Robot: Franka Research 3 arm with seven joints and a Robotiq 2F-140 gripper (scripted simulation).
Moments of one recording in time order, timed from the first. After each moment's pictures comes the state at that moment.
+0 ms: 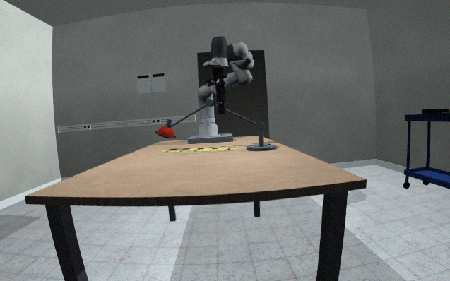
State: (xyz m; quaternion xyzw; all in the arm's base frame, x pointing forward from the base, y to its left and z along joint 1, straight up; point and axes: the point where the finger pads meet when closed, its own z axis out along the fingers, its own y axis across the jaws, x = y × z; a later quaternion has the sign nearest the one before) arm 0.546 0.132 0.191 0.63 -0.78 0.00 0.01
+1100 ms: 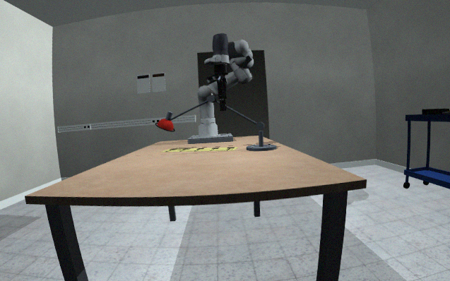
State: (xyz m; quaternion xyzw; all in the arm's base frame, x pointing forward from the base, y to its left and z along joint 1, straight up) arm 0.547 0.141 0.207 0.63 -0.78 0.00 0.01
